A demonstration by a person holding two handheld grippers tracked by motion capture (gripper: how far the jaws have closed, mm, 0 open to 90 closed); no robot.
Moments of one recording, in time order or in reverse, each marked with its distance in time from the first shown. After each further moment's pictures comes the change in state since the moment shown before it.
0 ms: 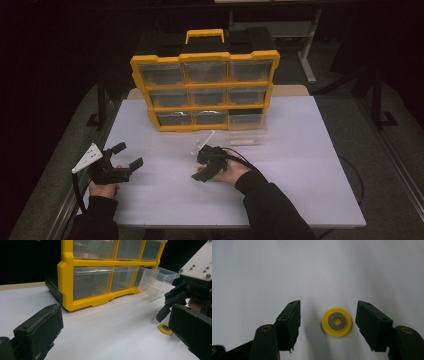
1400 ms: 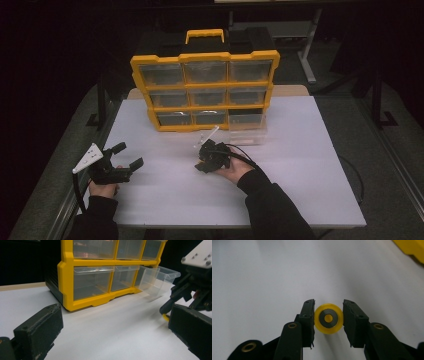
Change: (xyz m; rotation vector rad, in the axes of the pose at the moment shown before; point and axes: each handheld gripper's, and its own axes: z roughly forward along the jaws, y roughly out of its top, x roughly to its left) left arm 0.000 0.000 0.000 0.002 0.006 0.011; right arm -0.002 0.004 -0.021 -0.033 -0.096 0.087
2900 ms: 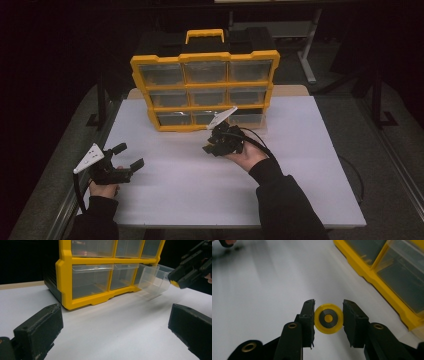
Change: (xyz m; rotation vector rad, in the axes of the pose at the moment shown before) left arm -0.001 -0.001 0.001 0.010 -0.006 0.000; right arm -0.019 0.013 -0.064 -0.099 -0.064 0.046
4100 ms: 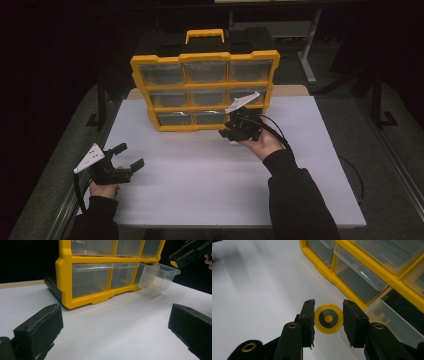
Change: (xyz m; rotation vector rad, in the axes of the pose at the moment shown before) left arm 0.000 0.000 0.001 0.005 0.001 0.000; right arm -0.034 -0.004 -0.041 -0.050 -0.126 0.067
